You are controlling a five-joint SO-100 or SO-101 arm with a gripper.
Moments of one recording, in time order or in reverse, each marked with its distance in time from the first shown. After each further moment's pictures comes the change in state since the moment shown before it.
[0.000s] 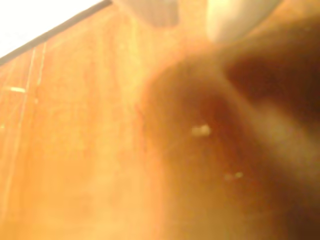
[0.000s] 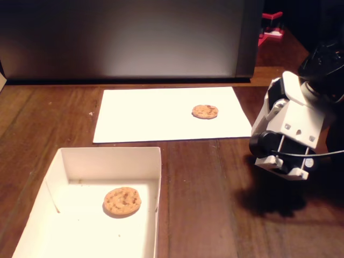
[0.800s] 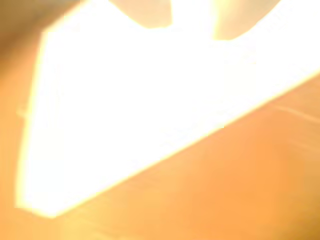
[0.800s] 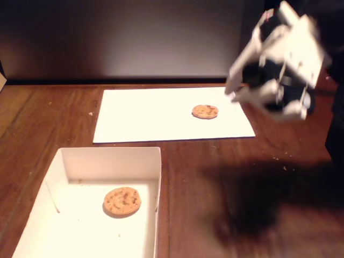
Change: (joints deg) arm -6.4 -18.4 -28.6 -12.2 3.6
